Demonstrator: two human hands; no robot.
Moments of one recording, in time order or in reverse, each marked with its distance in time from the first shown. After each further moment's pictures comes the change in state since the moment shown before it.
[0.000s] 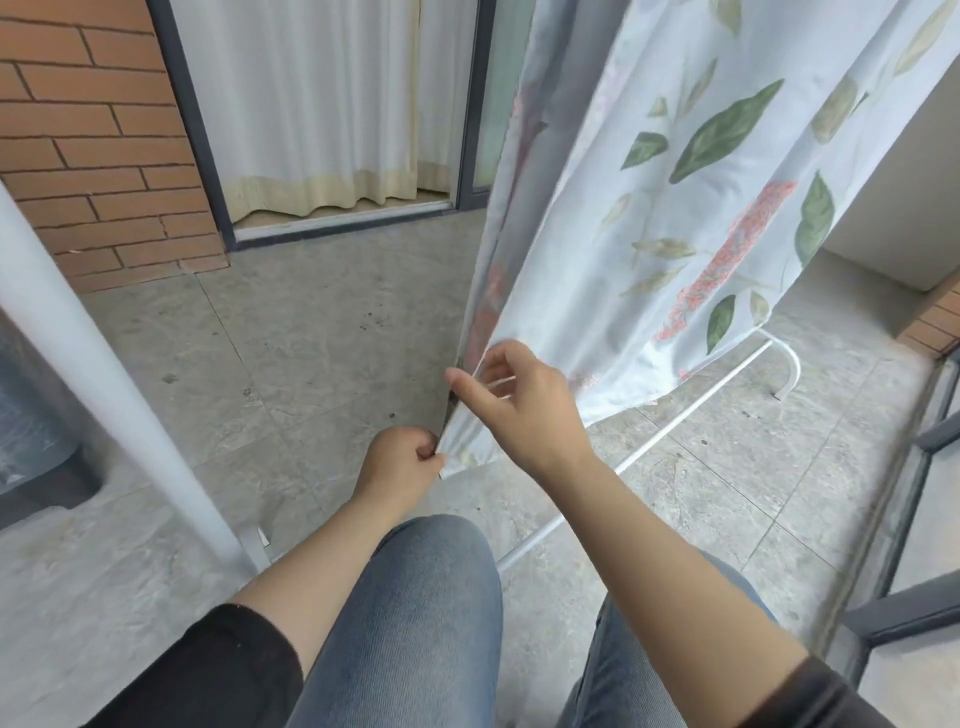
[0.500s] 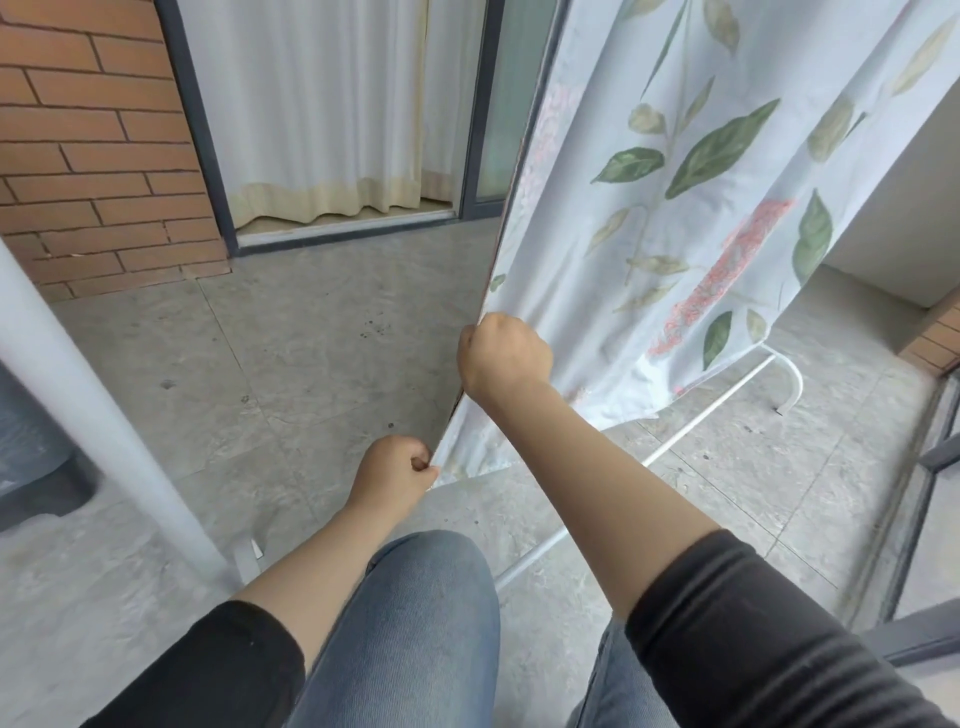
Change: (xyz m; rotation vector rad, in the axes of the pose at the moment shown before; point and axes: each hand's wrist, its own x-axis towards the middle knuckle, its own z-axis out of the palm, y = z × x) left_hand 0.011 -0.010 0.003 0.072 0.026 -0.019; right_hand 0.071 -0.032 0.015 -0.567 -0.061 0.083
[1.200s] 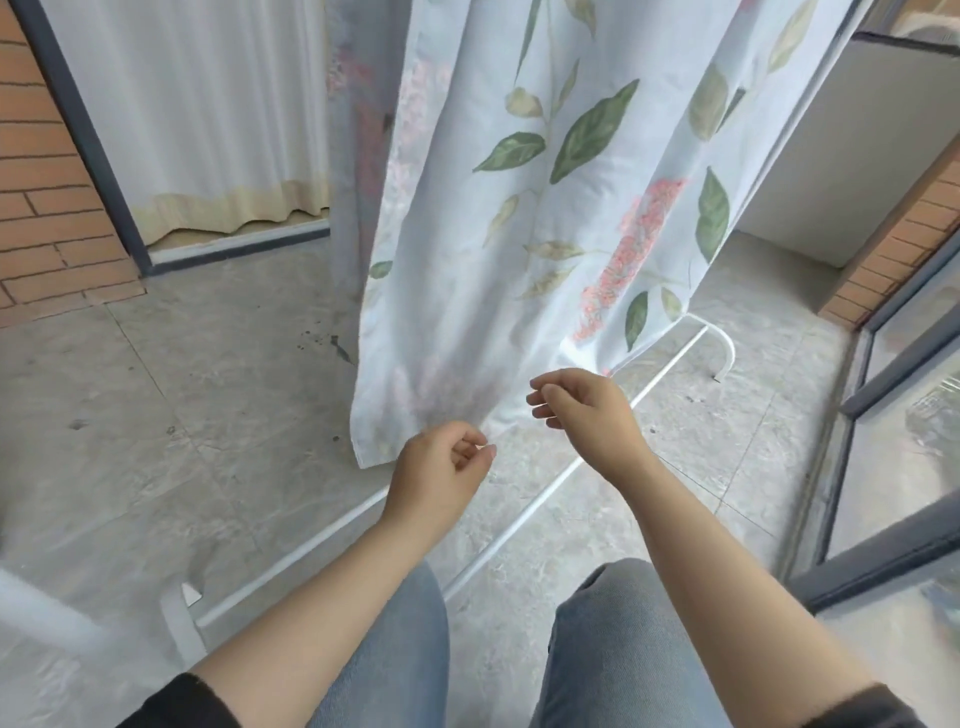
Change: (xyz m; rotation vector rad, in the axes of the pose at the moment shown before) left_hand -0.020 0.119 0.034 -0.270 -0.016 0.169; right_hand -0.050 0.159 -0.022 0.798 0.020 0.247
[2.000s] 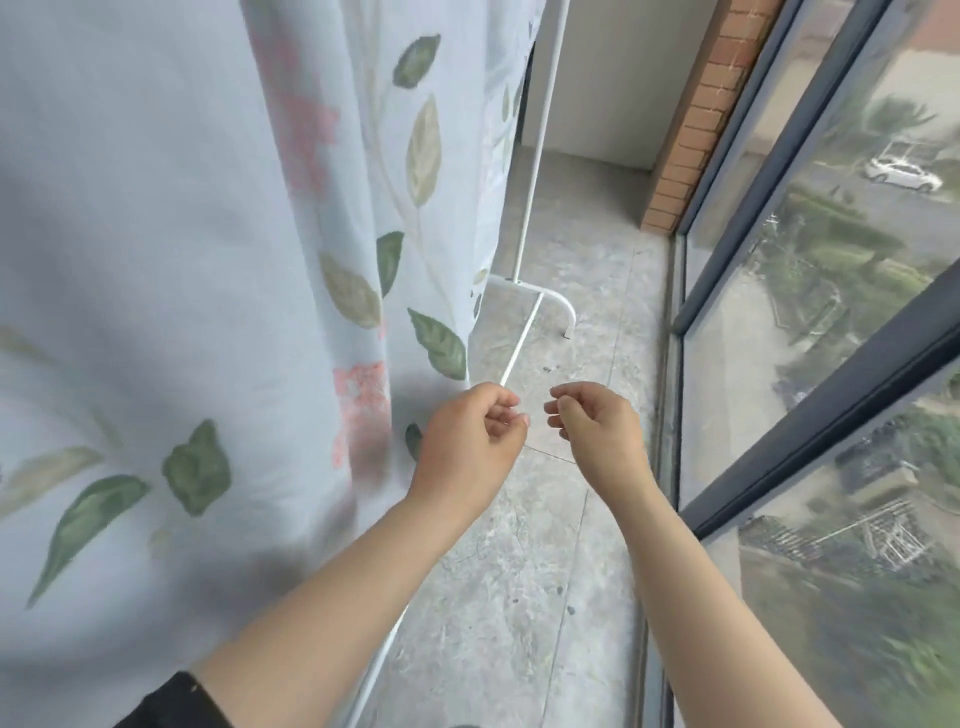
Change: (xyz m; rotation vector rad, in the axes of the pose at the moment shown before) left_hand 0.146 0.235 0.157 -0.023 -0.404 0.200; right_hand 0.078 0.022 -0.224 0.096 0.514 0.317
